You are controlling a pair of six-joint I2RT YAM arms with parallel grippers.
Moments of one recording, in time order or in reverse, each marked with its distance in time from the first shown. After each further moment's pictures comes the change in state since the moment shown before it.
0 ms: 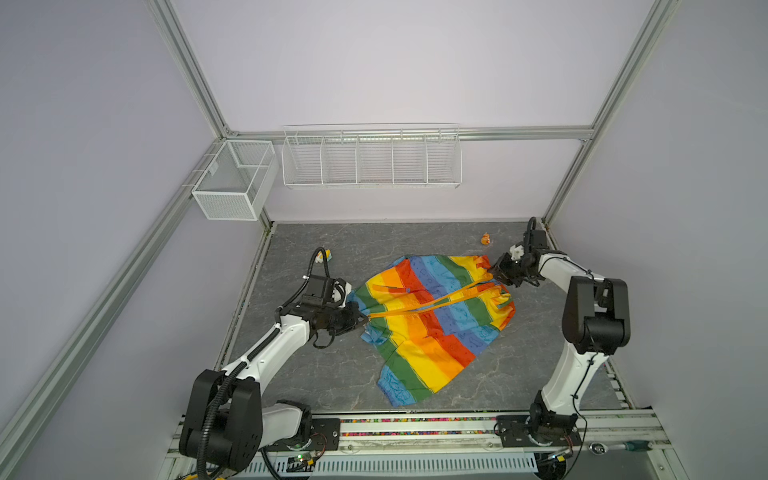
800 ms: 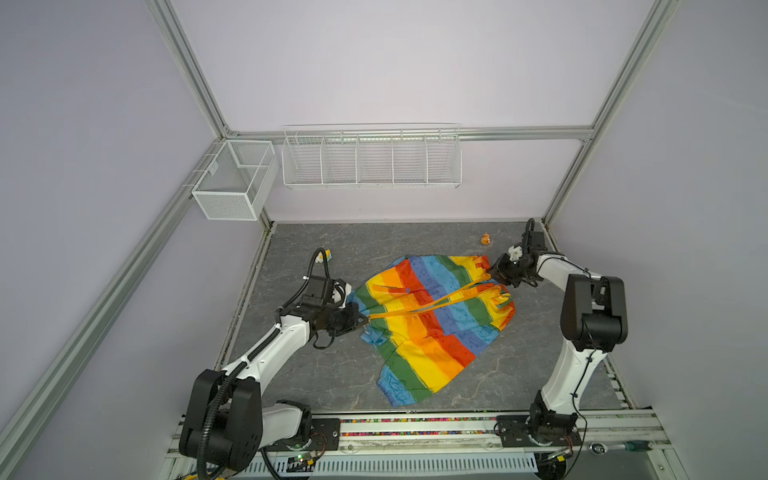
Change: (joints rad) left arm 0.000 0.000 -0.009 0.000 0.000 0.000; right arm 0.003 0.031 -0.003 0.040 -0.009 0.007
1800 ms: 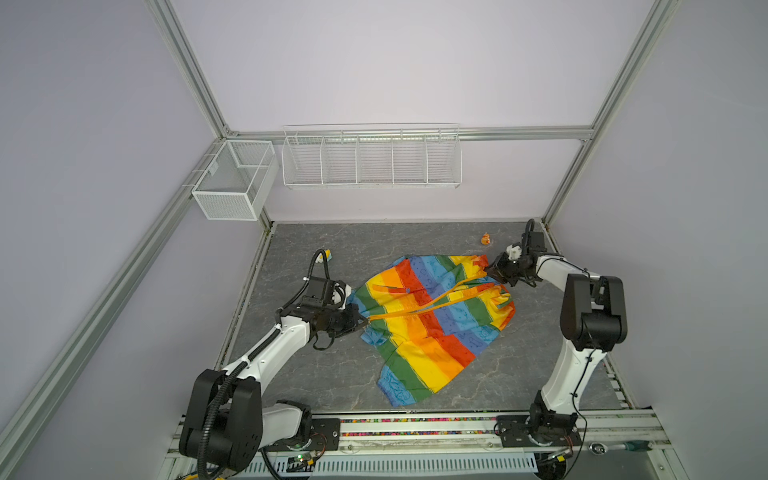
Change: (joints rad) left arm 0.000 0.000 -0.007 0.000 0.000 0.000; right arm 0.003 0.003 -0.017 0.061 -0.078 0.056
